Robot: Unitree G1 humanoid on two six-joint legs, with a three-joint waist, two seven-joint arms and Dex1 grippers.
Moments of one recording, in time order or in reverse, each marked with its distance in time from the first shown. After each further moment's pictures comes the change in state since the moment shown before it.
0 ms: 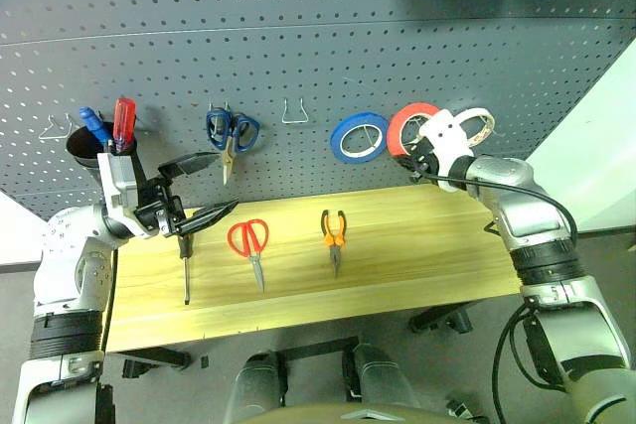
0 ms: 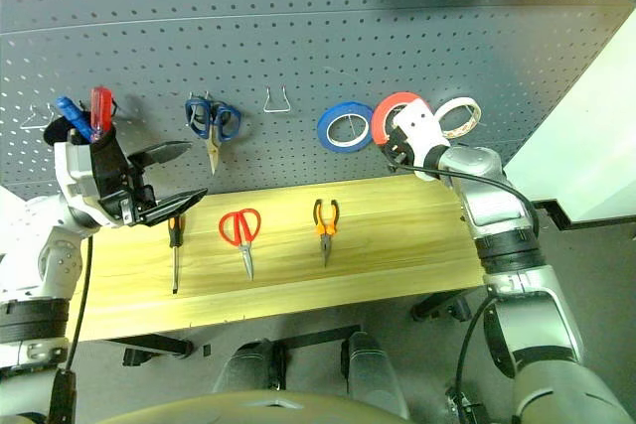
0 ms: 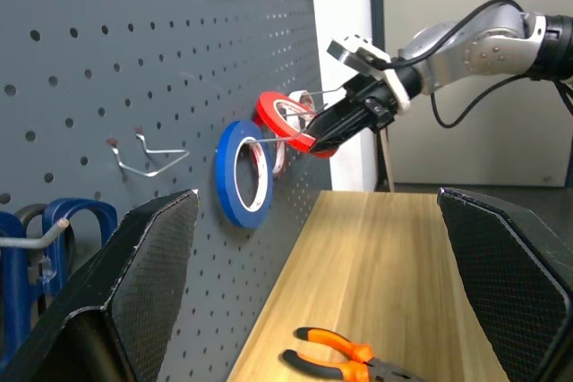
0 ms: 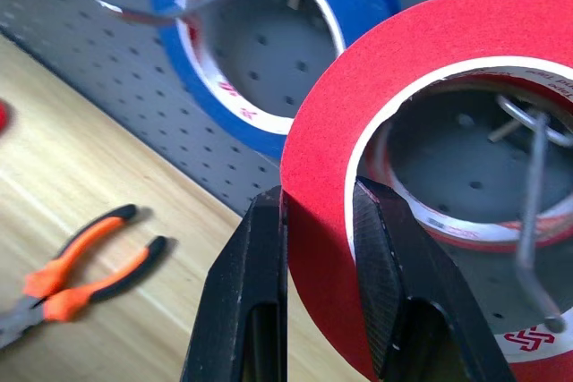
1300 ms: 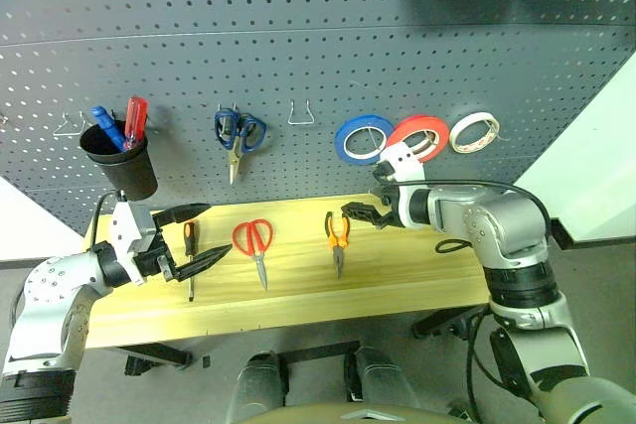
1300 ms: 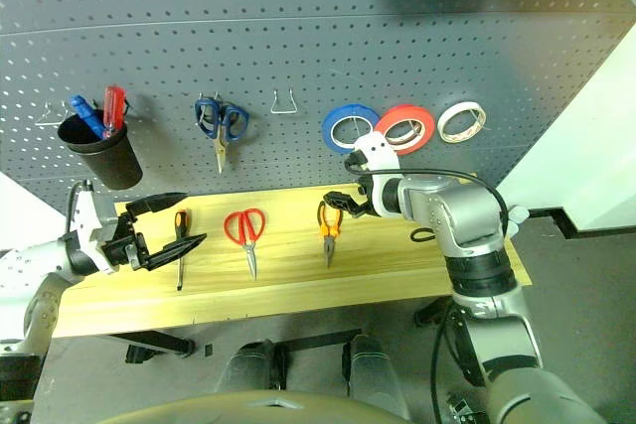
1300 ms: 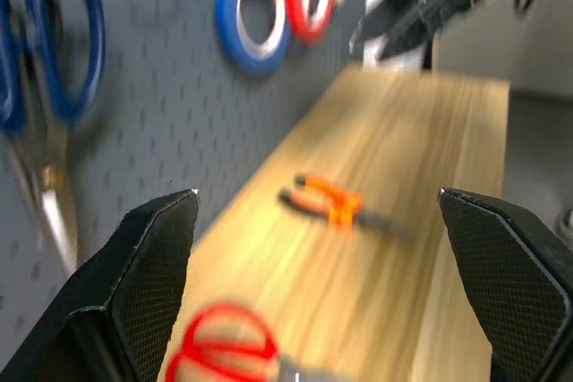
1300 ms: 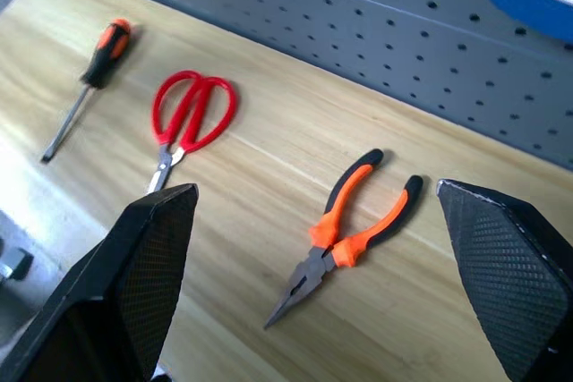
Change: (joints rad) left arm 0.267 0.091 -0.040 -0.090 0.196 0.004 0.154; right arm 0.020 0.218 -0.029 -0.358 0.258 0.828 -0.194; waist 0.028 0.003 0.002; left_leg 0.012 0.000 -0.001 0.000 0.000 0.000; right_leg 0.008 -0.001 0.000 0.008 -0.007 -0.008
